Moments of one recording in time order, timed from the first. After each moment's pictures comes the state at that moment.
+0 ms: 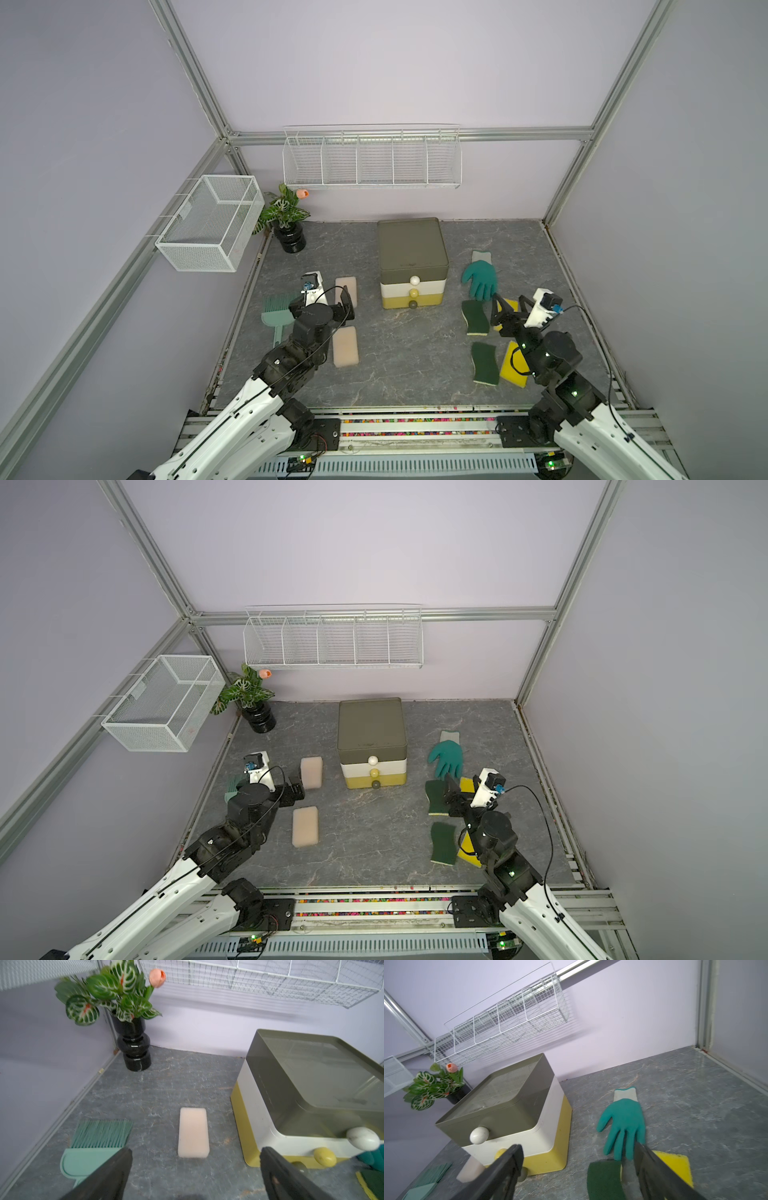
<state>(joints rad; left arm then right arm) -0.67 0.72 0.61 -0.21 -0.64 -0.29 0.55 0.37 0.29 0.03 0.41 0.39</state>
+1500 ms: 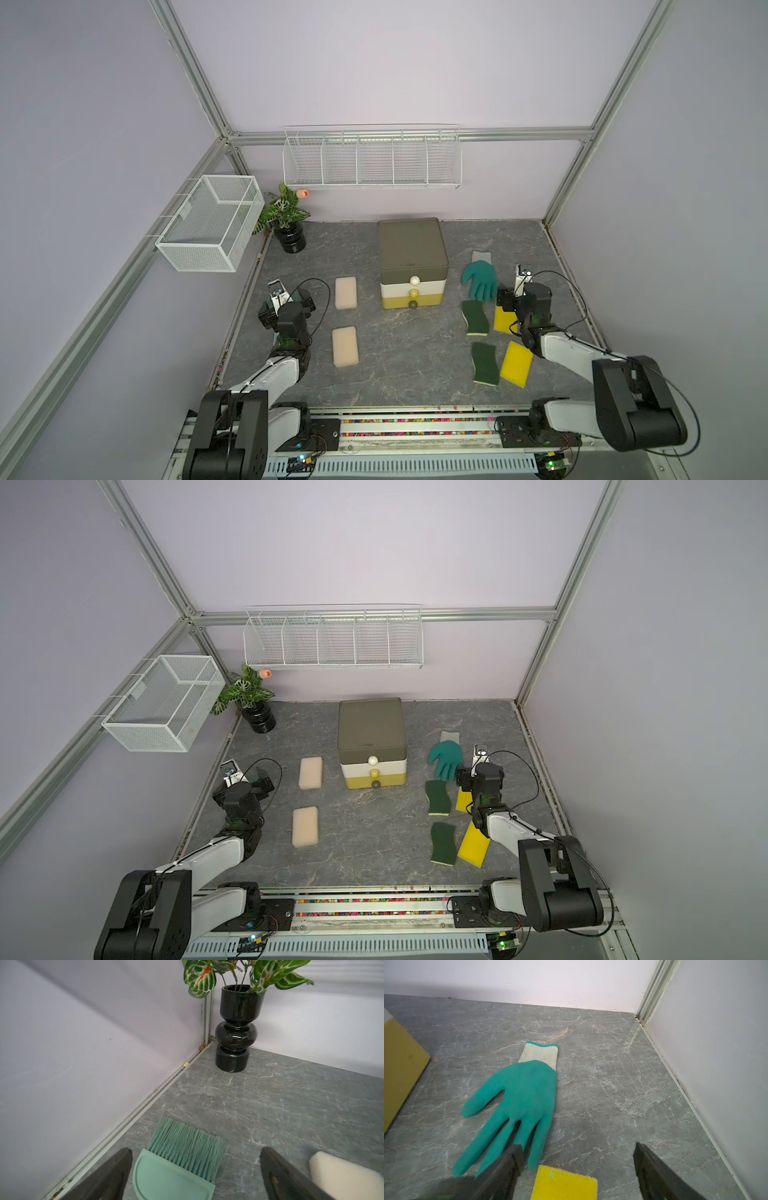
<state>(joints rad) -0.06 1.19 0.25 0.69 -0.48 -0.12 0.10 1.35 0.42 0.50 0.21 -0.03</state>
